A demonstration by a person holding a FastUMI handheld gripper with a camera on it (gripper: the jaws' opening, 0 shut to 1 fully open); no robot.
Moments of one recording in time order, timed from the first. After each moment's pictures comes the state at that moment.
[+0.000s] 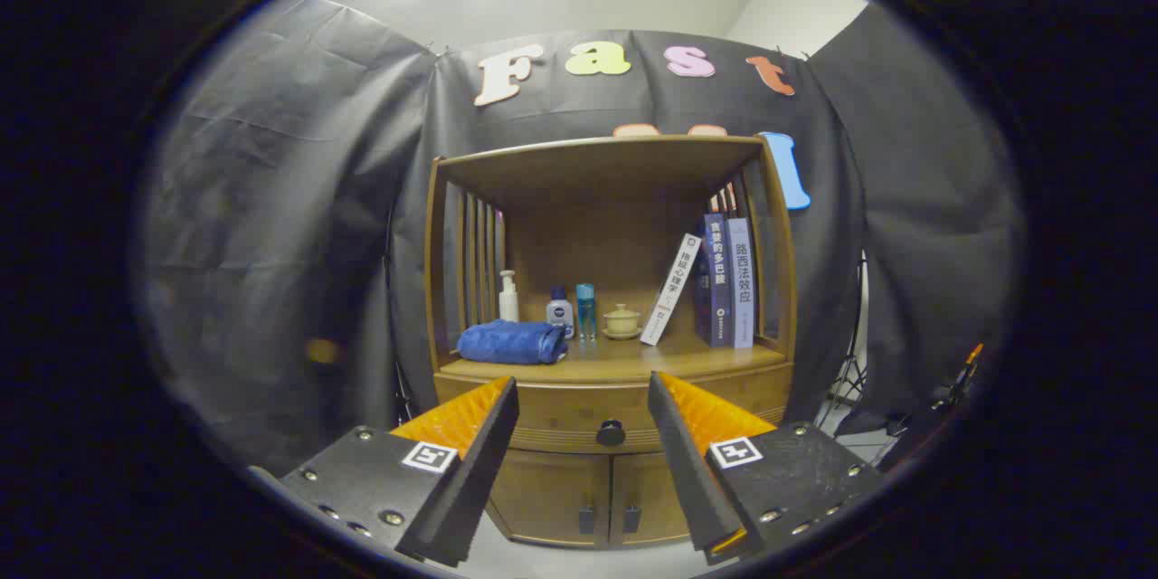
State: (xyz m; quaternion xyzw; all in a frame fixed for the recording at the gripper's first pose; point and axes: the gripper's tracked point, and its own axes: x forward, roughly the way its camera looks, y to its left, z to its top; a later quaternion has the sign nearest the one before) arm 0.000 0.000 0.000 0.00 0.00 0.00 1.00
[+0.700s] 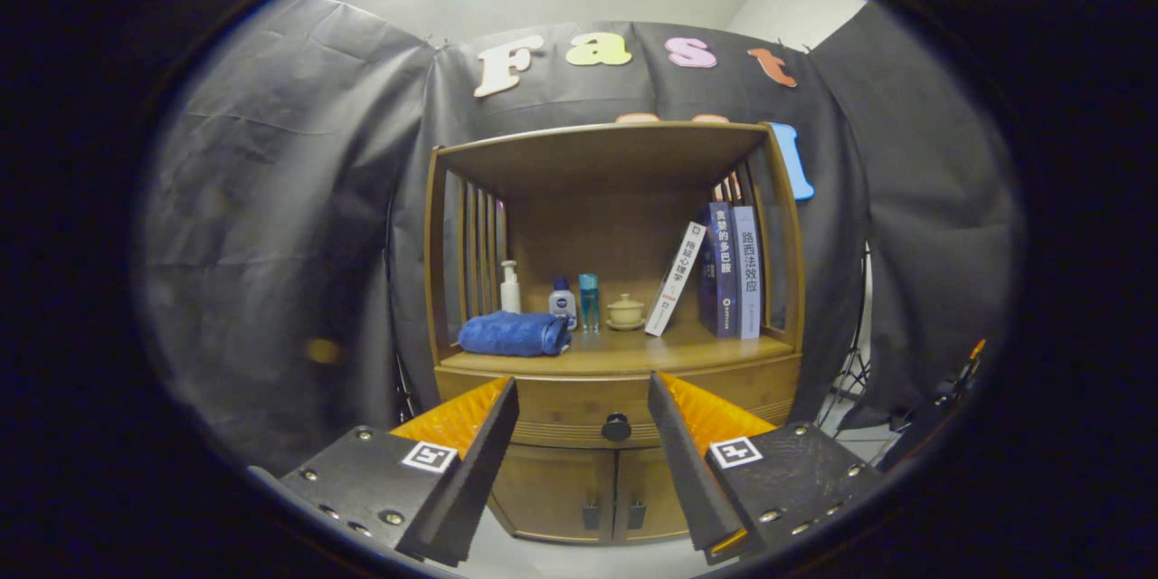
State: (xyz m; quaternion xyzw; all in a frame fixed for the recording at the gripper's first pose) arm 0.008 0.000 -0.011 0.01 0.01 0.00 1.00
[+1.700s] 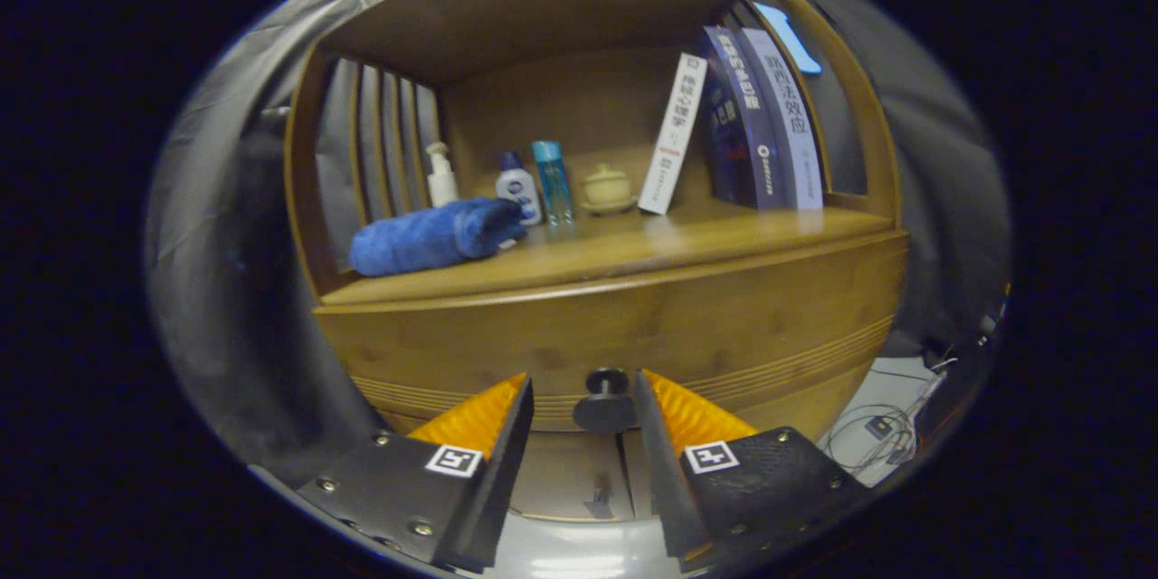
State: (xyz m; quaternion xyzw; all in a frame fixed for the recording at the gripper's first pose) arm 0.182 -0.036 -0.183 0.06 0.18 -0.04 0.98
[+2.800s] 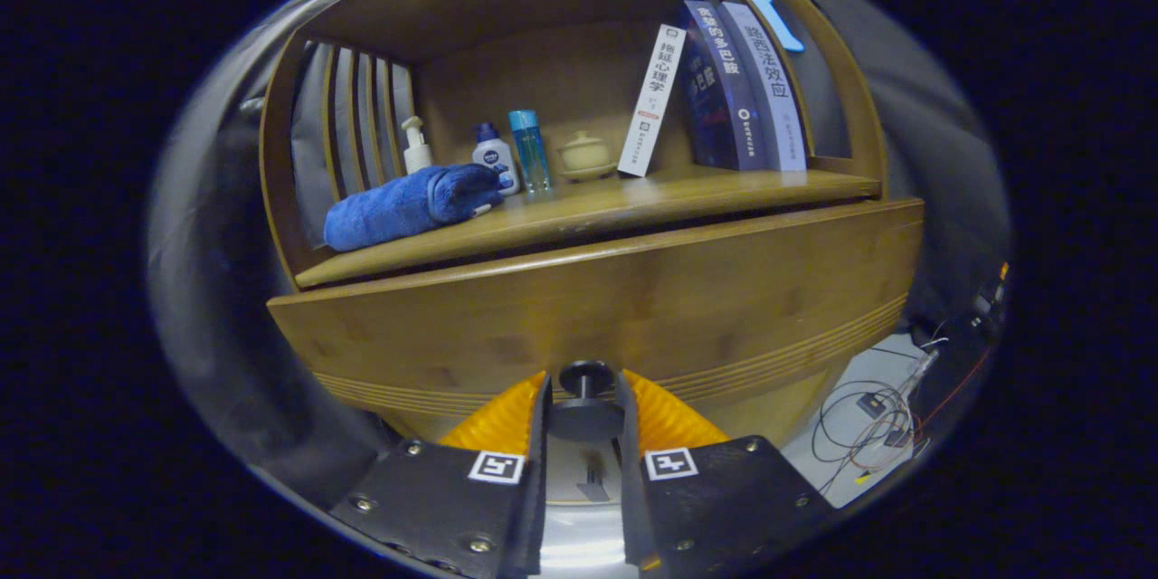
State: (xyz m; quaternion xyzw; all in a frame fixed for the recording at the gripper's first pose) arm 0.153 -0.035 -0.196 0.06 0.21 -0.06 0.97
